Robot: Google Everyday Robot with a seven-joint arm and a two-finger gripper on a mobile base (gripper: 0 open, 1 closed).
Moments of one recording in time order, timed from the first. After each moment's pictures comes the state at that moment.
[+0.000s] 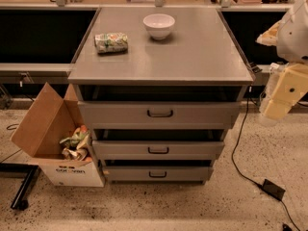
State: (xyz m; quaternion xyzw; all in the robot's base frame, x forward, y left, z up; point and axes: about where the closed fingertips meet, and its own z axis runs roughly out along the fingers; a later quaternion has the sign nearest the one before) arm 0.438 -0.215 0.983 -0.60 0.78 -0.04 0.17
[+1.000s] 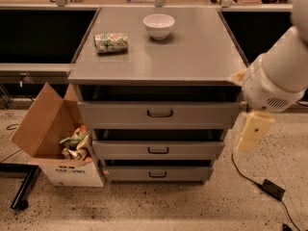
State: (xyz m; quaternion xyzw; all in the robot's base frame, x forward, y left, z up) arm 0.443 -0.192 0.886 -0.64 0.75 -0.01 0.16
